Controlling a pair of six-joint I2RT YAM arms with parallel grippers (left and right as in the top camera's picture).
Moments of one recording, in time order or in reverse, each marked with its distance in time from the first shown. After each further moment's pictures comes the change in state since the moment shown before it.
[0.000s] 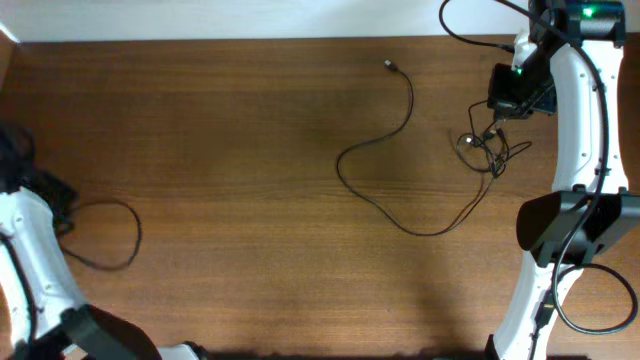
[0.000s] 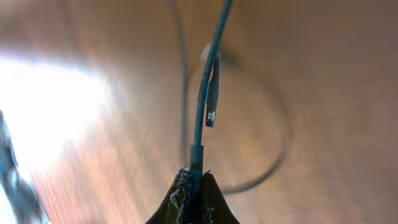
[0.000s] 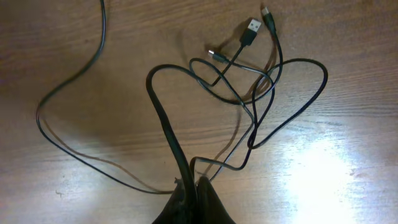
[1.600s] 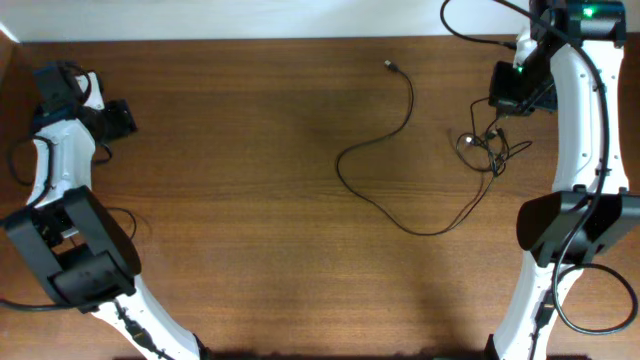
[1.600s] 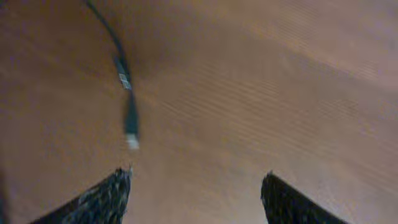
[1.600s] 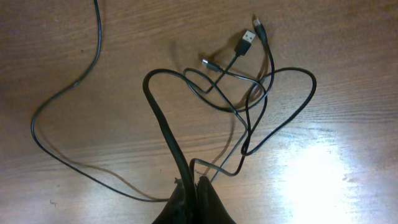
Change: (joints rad) left arm -0.200 0.518 0.220 0.544 0.340 0.454; right arm 0.000 0.000 0.003 0.025 0.026 0.003
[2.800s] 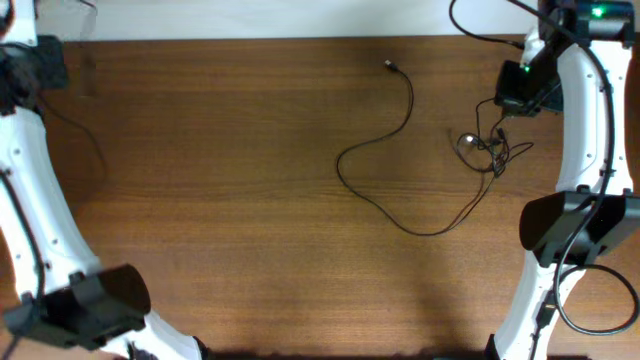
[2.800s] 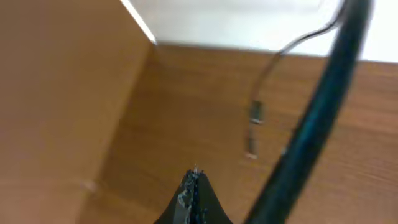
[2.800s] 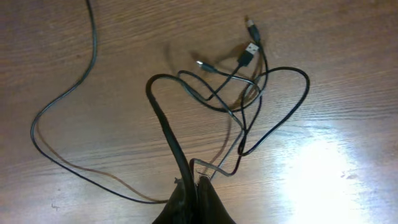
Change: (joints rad) left arm -0.035 -0.209 0.558 -0.535 -0.142 0.210; right arm -0.011 -0.002 0.003 -0.002 0.002 0.016
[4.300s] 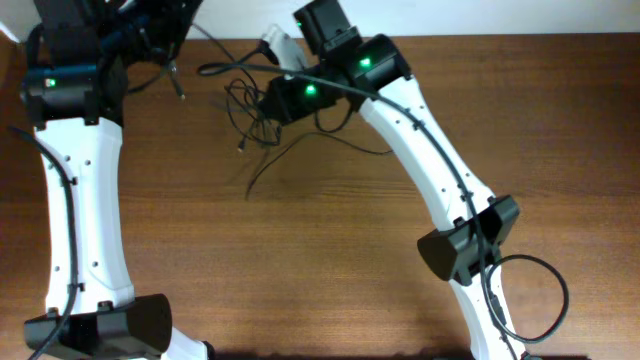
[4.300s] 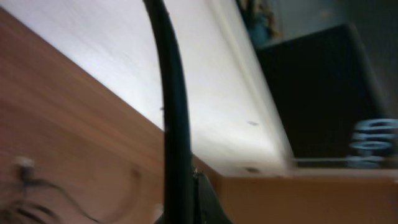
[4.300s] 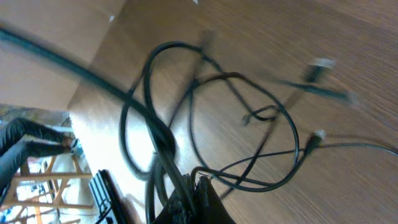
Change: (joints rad) left arm -0.302 -0.142 -0.152 0.315 0.628 -1.221; right arm 0.644 0.098 0.135 0.449 -0.560 -0.019
